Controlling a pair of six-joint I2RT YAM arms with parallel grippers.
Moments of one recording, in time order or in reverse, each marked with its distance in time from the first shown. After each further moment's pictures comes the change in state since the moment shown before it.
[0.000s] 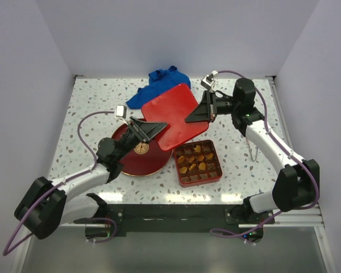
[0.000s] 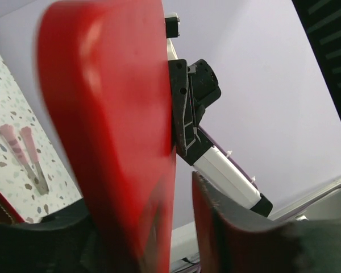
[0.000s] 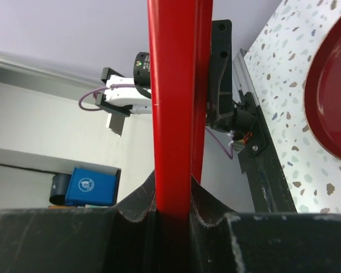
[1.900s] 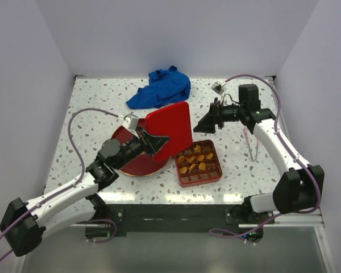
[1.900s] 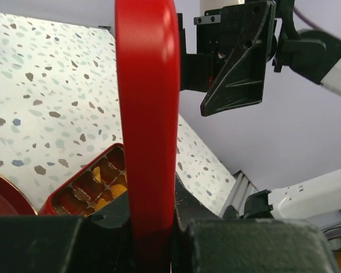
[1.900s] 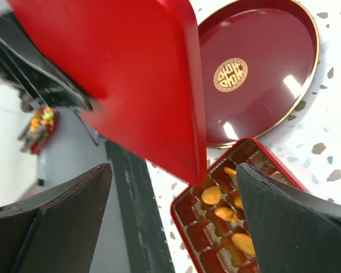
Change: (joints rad) left arm -0.170 -0.276 0.092 -0.692 -0.174 0.768; right arm -0.103 -0.032 0.045 -0.680 0.182 -1.075
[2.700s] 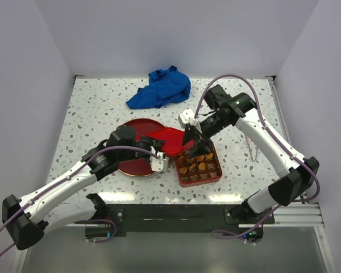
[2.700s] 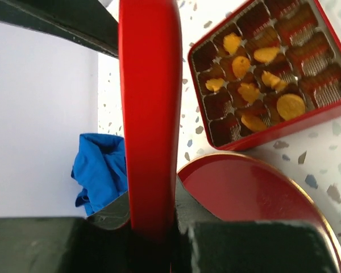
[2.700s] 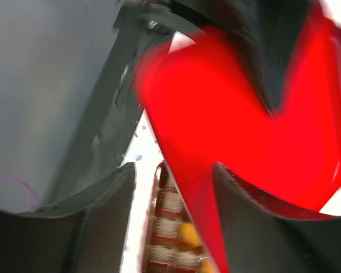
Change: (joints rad) left arm -0.028 0.093 0.307 -0.735 0.253 1.678; right arm 0.396 0.124 0.421 -0.887 0.125 -1.204
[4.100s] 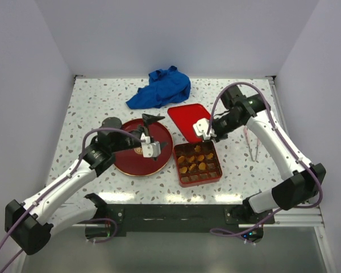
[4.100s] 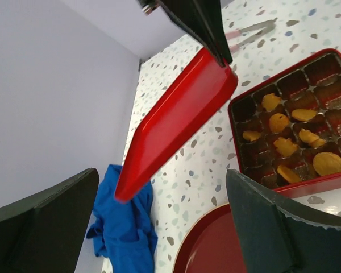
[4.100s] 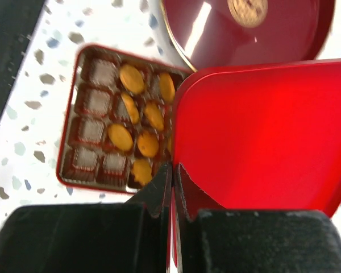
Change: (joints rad) left arm 0.171 -0.005 -0.037 0.318 0.248 -0.206; right arm -0.188 -0.063 -0.093 0.008 0.293 -0.406
